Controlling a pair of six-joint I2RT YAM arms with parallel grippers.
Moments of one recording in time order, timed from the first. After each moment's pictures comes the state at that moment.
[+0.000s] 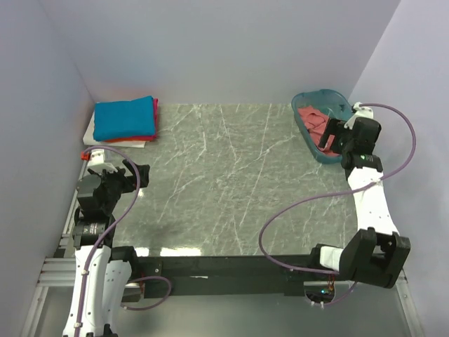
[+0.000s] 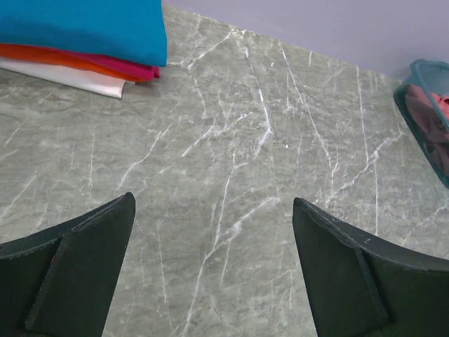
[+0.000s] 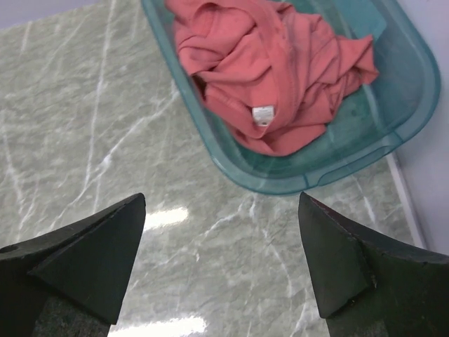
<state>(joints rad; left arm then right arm) 0.09 0.50 0.58 -0.27 0.22 -0.35 -0.22 1.20 1.01 -0.29 -0.08 0.09</state>
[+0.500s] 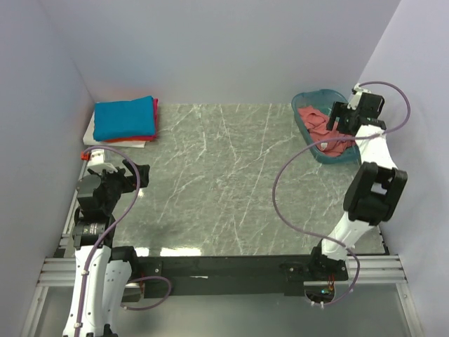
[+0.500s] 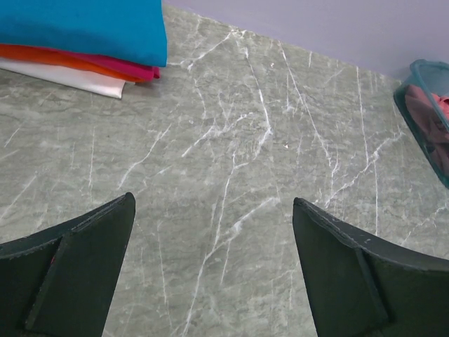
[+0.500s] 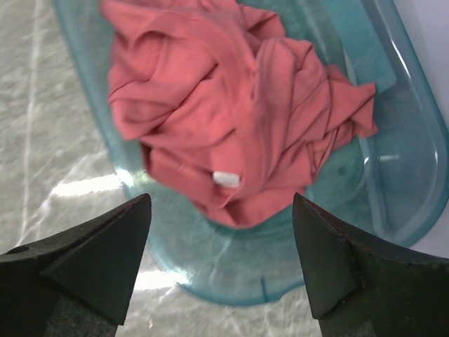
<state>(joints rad) 0.09 0.50 0.58 -0.27 0.22 -0.35 -0.31 1.73 1.45 -0.38 -0.17 -0.02</state>
